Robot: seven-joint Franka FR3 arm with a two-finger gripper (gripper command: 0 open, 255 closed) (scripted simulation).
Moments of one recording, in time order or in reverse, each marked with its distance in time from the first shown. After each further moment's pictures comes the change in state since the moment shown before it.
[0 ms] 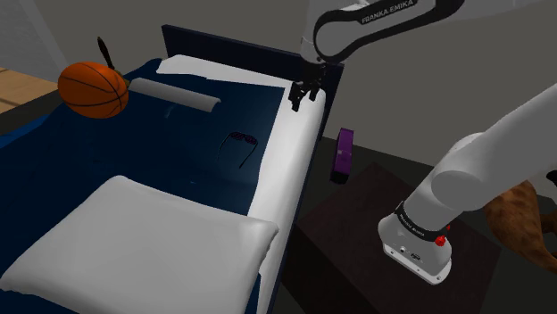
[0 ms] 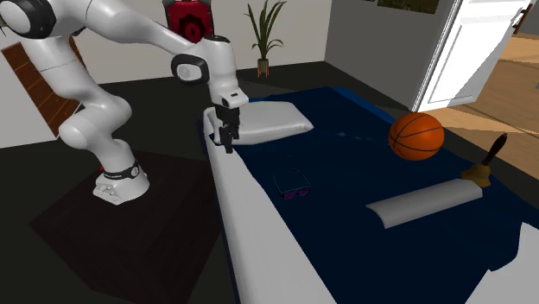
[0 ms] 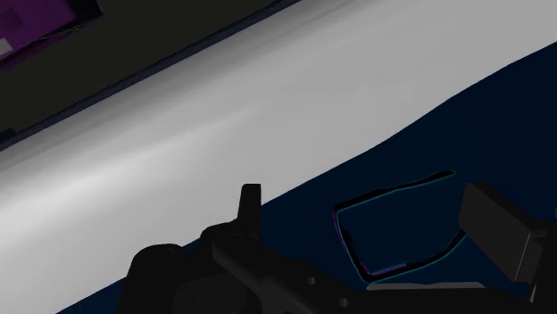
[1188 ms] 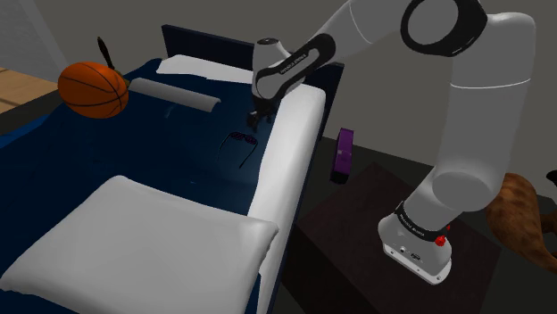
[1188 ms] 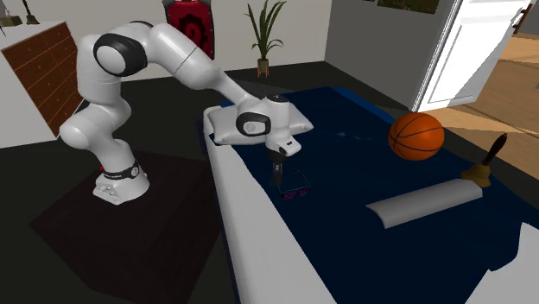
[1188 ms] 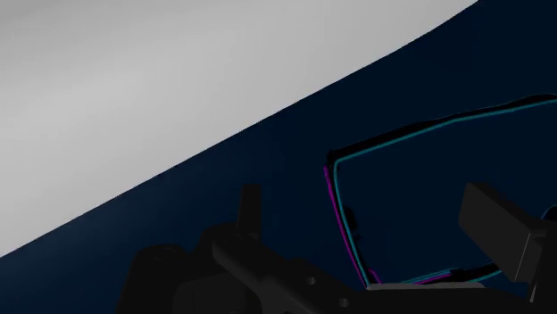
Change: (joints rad) arm 0.036 0.714 0.010 0.448 -0.096 0.227 0.049
